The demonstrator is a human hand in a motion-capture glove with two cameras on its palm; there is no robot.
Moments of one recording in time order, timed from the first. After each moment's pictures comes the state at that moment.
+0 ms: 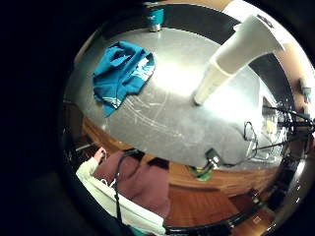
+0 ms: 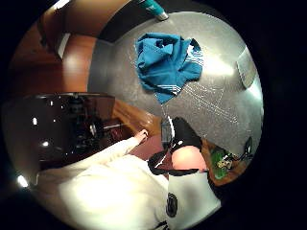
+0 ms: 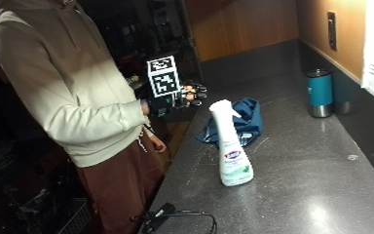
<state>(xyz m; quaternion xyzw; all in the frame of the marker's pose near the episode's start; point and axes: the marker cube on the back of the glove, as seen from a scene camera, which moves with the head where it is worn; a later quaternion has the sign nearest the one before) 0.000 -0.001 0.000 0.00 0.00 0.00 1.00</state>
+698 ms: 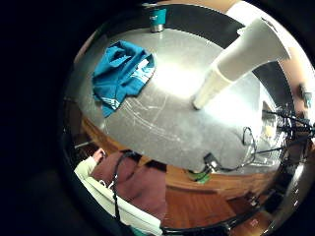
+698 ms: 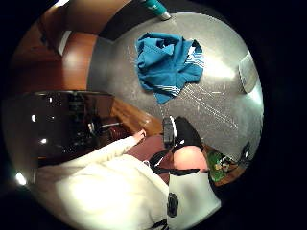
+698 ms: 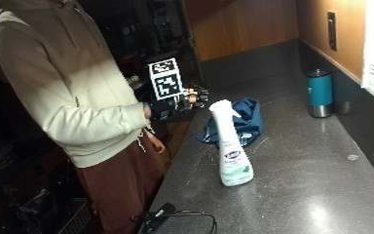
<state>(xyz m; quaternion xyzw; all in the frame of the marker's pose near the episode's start) 0.011 -0.005 0.004 0.00 0.01 -0.01 1.00</state>
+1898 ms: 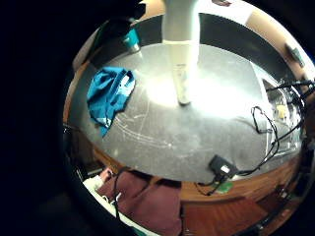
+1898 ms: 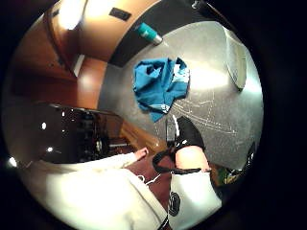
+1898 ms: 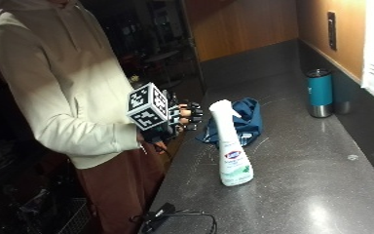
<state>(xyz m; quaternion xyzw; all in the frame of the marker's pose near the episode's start) 0.083 0.027 0.020 0.15 -0.09 0.07 0.98</state>
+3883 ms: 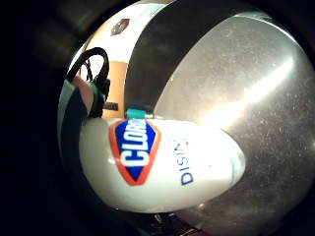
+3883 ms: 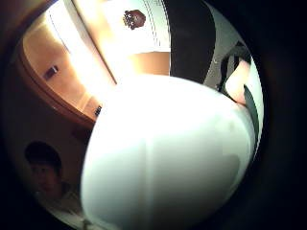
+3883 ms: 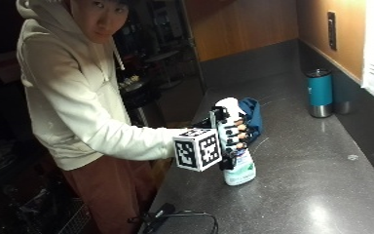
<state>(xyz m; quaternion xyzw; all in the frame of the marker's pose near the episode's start) 0.182 -0.120 0.026 0.34 -0.45 0.22 0.79</state>
